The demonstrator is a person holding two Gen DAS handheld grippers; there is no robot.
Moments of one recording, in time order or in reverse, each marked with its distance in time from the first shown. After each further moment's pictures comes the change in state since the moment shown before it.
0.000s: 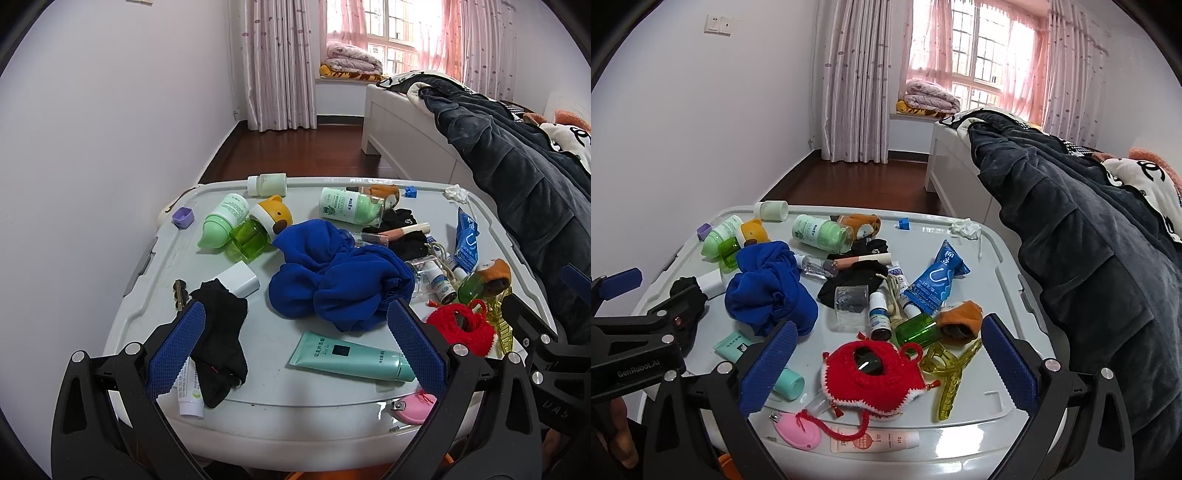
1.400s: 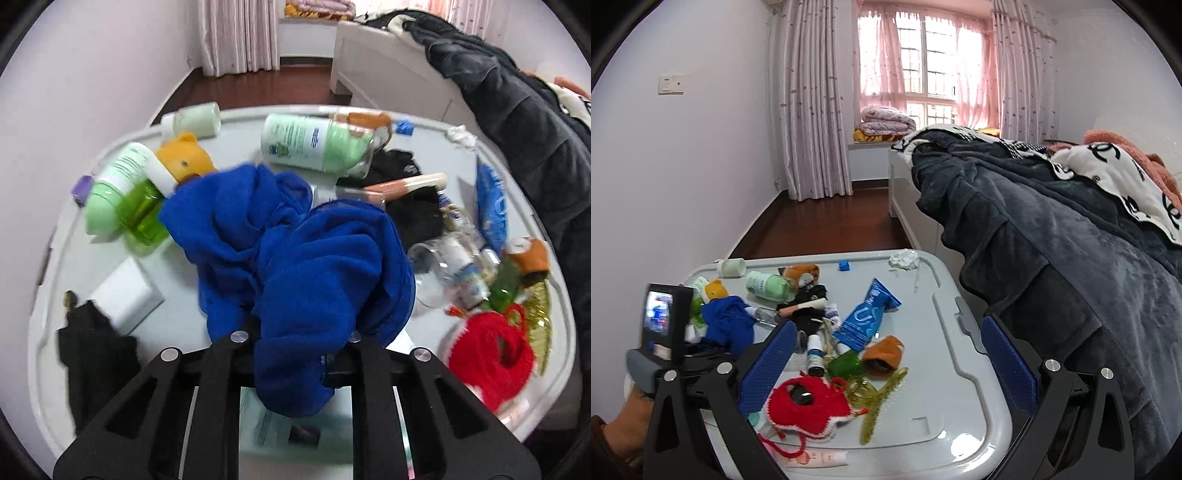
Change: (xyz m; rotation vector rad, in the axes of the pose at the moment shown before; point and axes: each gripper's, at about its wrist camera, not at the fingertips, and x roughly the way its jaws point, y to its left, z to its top) left arm 0.117 -0.017 0.011 0.042 0.223 -0.142; right arm -0.028 -0.093 0.018 0.161 -0.093 -0.085
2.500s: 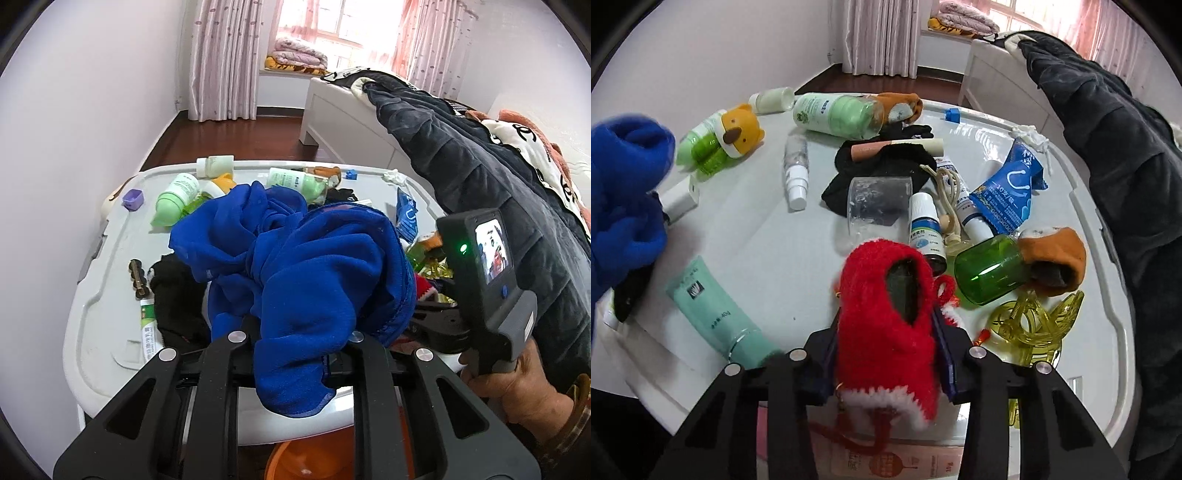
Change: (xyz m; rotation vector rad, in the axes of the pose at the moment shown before) left arm -0.127 0.026 -0.068 0.015 -0.195 -0.150; right arm 0.124 0.113 -0.081 -0.201 0.443 0.167
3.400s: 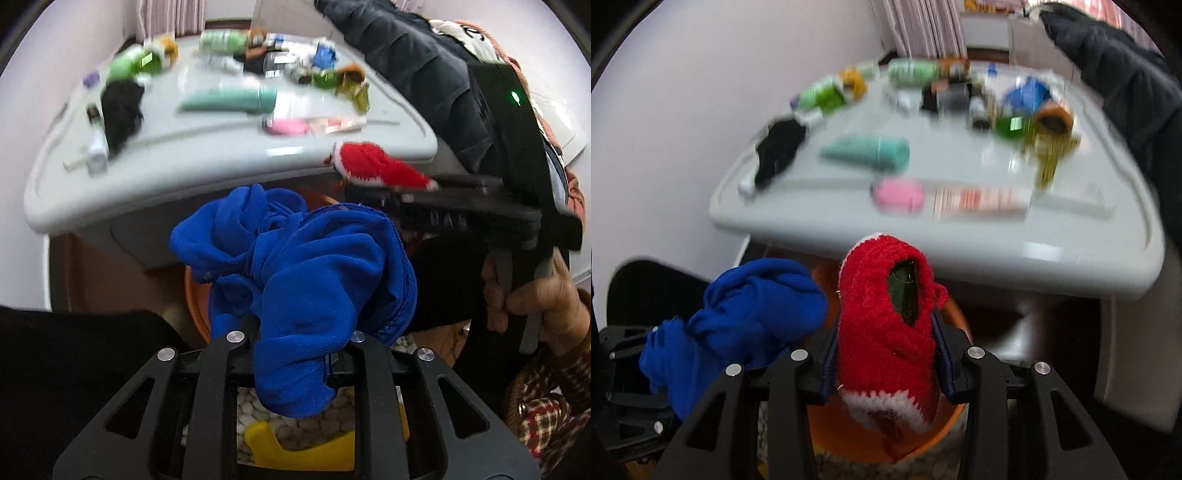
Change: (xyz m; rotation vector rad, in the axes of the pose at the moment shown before) left arm -0.052 -0.047 -0.150 0.058 0.402 -0.165; right arm -0.093 0.017 -0.150 -0.001 0.129 0.310
